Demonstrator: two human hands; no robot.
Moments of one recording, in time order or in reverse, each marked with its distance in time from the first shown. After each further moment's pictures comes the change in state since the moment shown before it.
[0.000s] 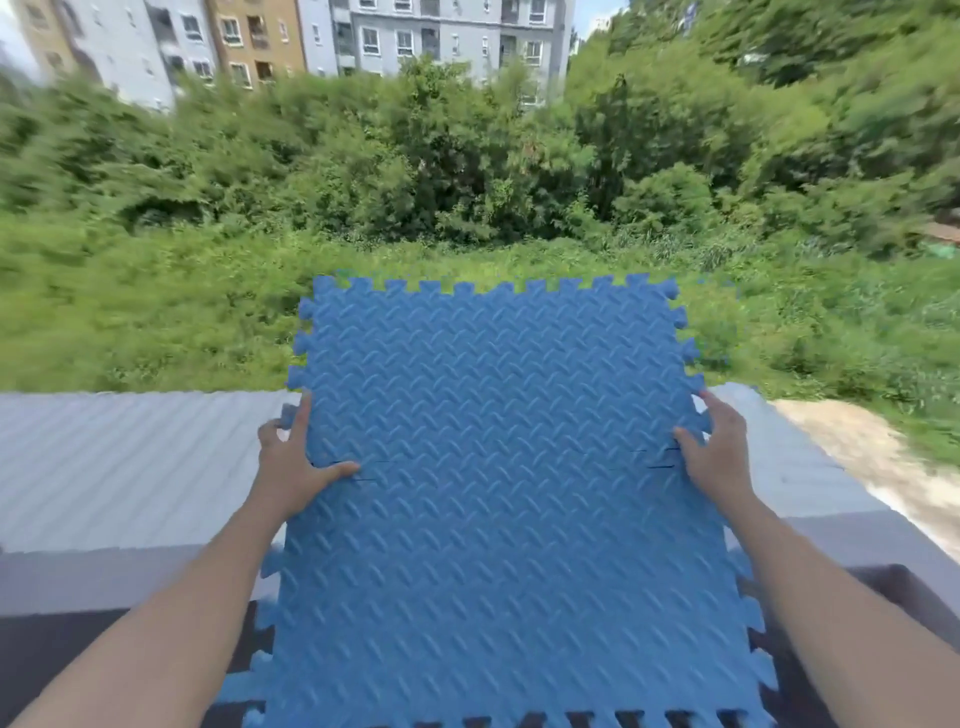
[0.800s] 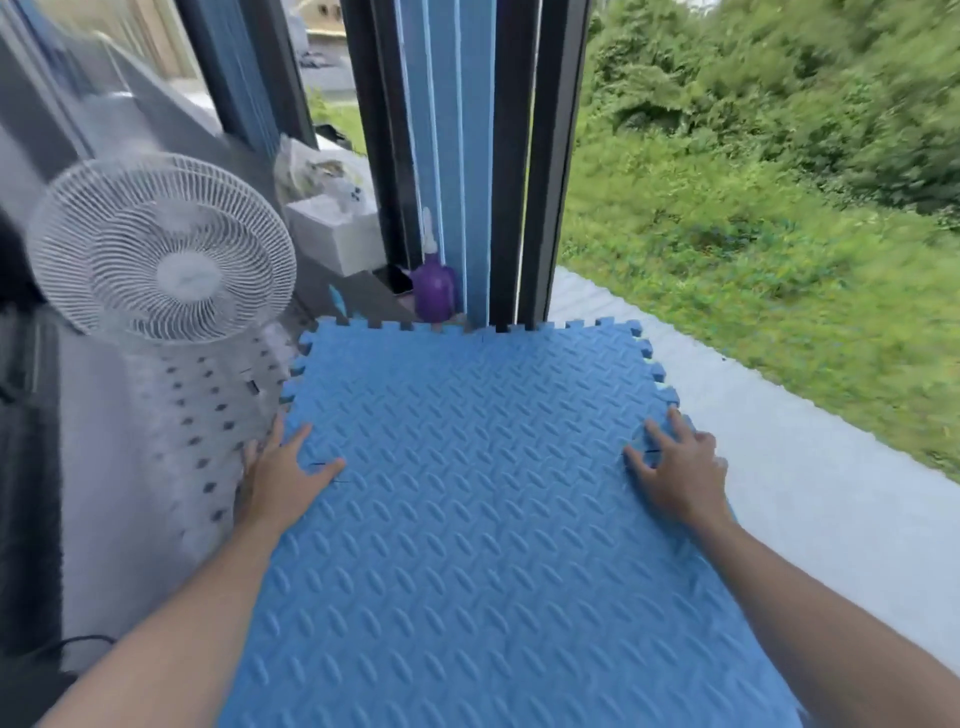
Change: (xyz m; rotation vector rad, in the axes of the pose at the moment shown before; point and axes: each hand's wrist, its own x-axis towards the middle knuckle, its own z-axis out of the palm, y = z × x) left_hand -0.331 -0.381 -0.318 0.430 0.575 -0.864; right_hand -0.335 -0.317 0.480 -0.394 -0.761 -0.850
